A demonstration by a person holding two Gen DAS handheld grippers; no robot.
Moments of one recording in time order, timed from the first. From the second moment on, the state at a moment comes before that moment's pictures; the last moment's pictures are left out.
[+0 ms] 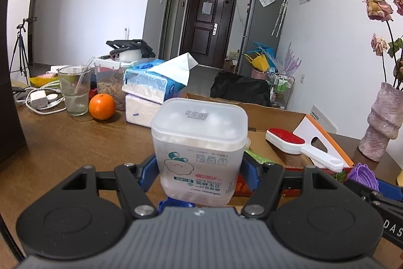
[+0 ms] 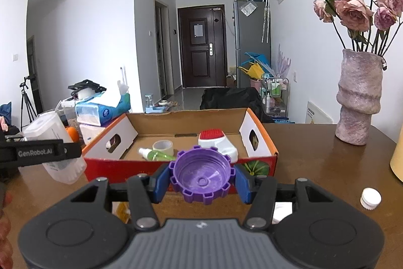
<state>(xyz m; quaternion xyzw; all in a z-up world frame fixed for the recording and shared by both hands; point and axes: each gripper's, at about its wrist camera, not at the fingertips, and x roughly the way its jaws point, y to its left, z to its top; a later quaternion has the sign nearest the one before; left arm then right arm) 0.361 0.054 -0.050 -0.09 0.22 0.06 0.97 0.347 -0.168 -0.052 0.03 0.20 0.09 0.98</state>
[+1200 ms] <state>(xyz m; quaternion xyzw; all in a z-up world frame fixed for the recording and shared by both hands) 0.473 0.045 -0.052 -0.09 0.21 0.07 0.97 0.457 -0.151 -0.054 0.02 0.19 0.10 0.98</state>
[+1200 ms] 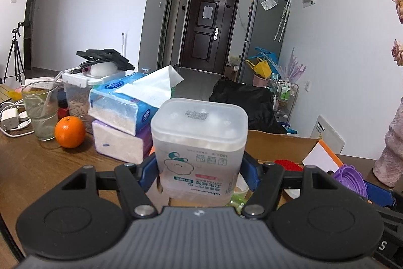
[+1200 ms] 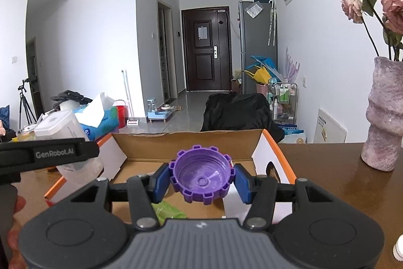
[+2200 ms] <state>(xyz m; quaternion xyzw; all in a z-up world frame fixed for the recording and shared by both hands) 0.524 0.035 -0.062 -0.04 0.24 0.08 0.97 0.526 -0.125 -0.069 0.00 0.22 0.11 0.97</state>
